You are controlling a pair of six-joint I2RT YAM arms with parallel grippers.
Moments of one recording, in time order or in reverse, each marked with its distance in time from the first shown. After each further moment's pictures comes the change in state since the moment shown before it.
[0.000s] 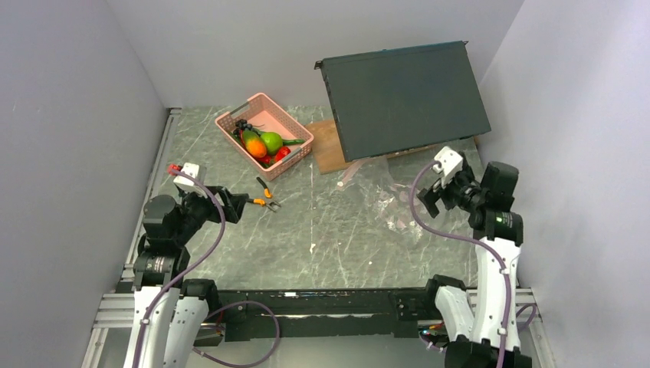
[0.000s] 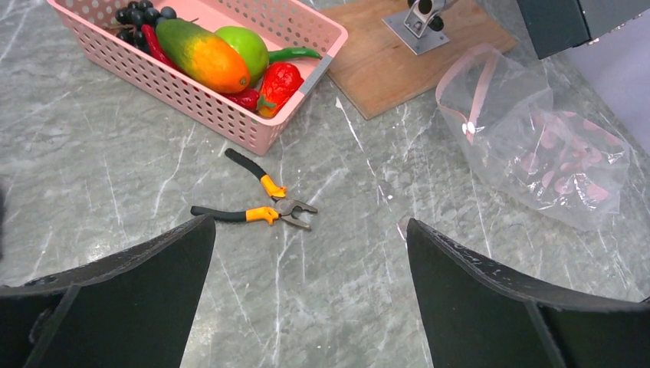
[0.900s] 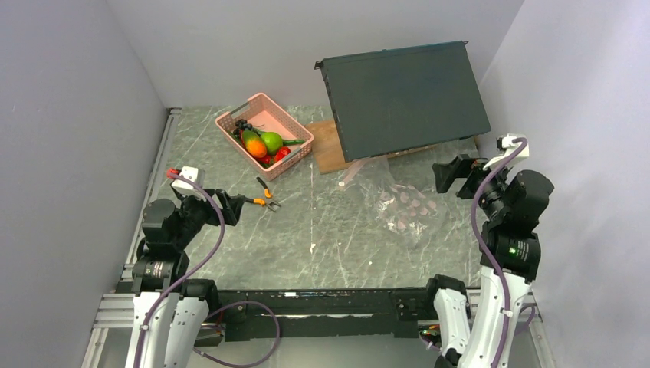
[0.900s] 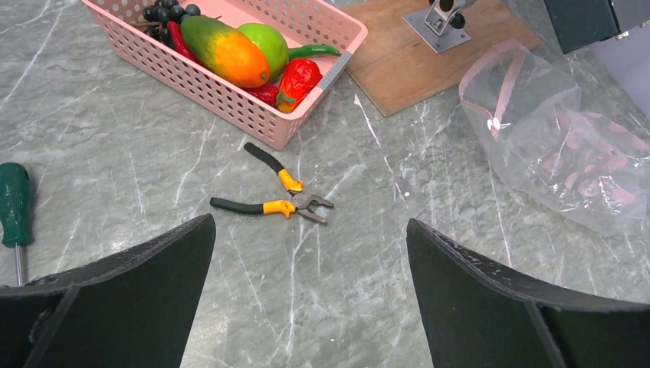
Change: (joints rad) left arm -0.003 -0.051 -0.002 -0.043 -0.050 0.027; right arm -0.057 -0.139 0.257 0.057 0.199 0.962
